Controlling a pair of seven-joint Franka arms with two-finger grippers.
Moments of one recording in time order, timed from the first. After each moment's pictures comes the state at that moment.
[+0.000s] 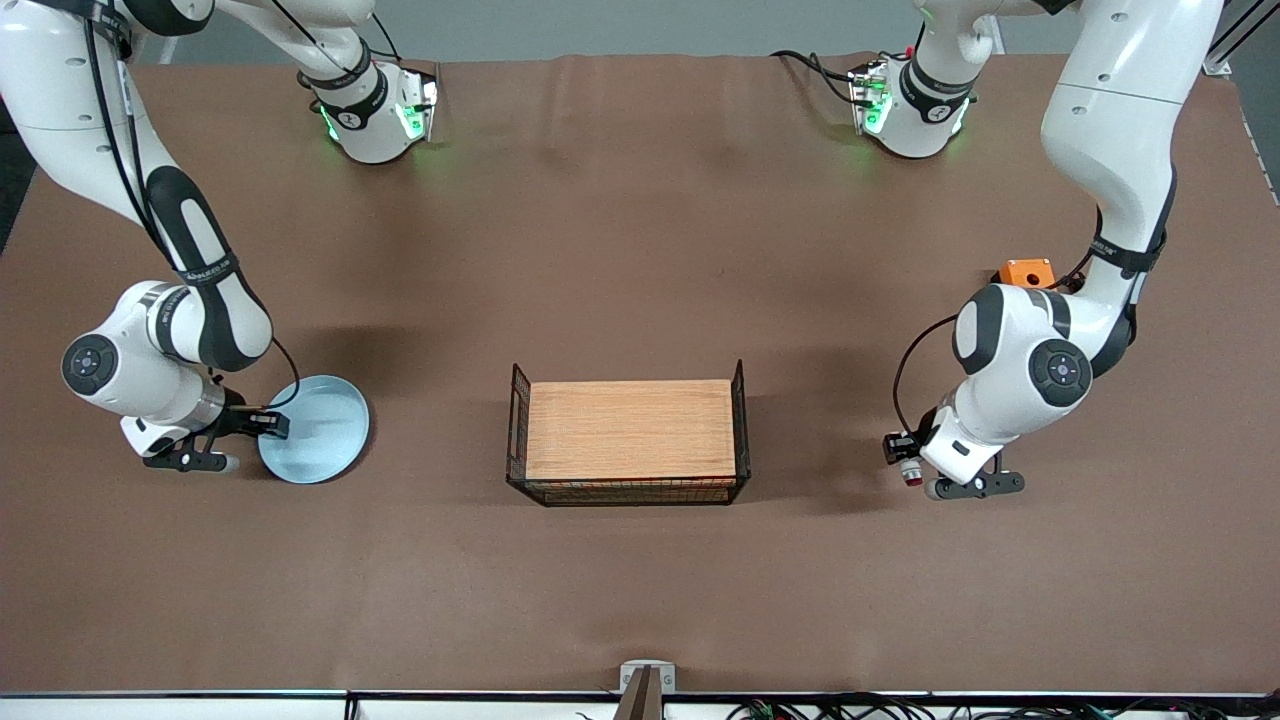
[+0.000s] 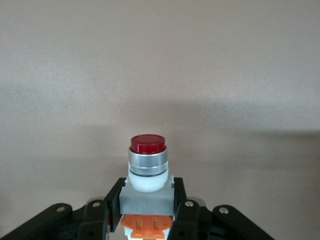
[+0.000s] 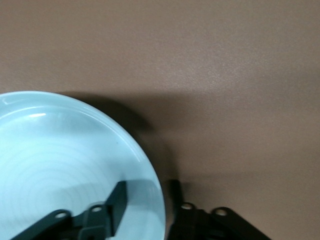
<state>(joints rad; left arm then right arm) -0.03 0.58 -0.17 -1.80 -0.02 2.46 -0.24 -0.15 0.59 -0.03 -1.94 0.06 2.52 -0.15</state>
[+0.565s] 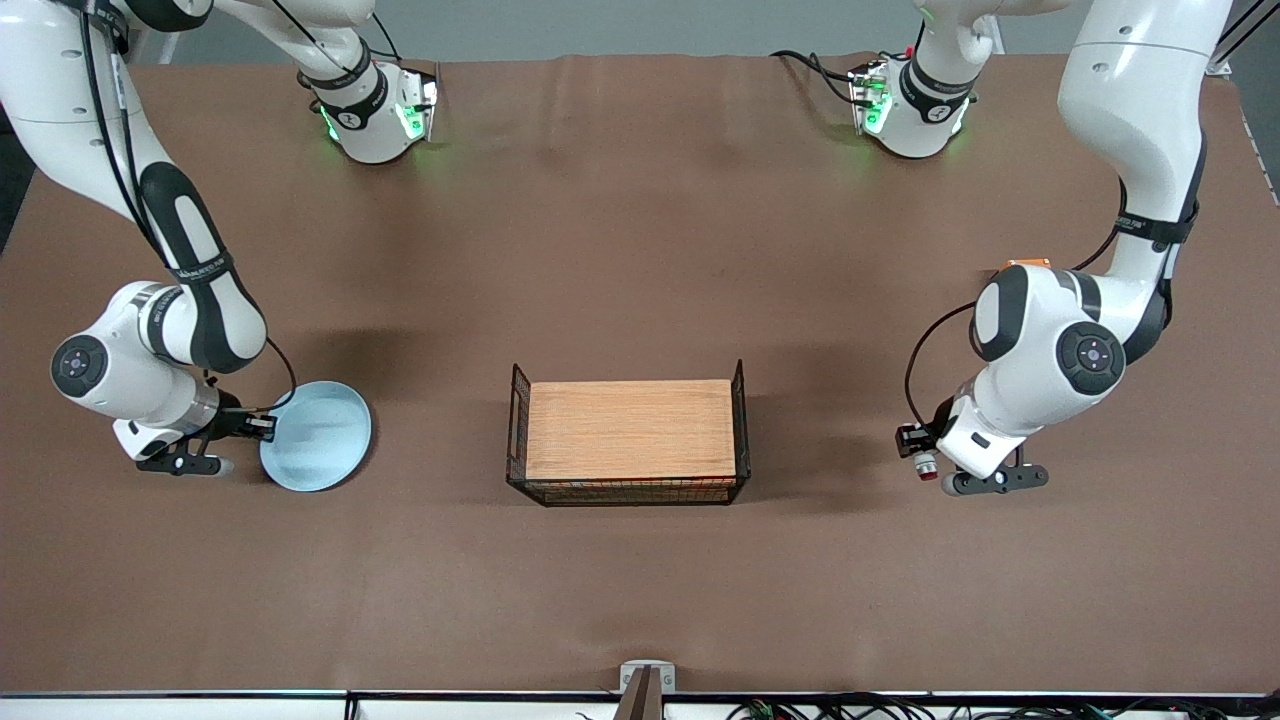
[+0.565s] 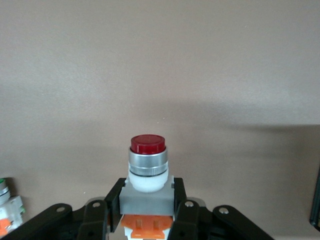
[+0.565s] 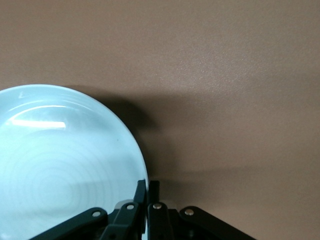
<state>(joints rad) -0.03 0.49 -0.17 -1.78 -0.02 2.34 -0.26 -0.15 0.58 -0.03 -1.90 0.09 2.45 -0.15</state>
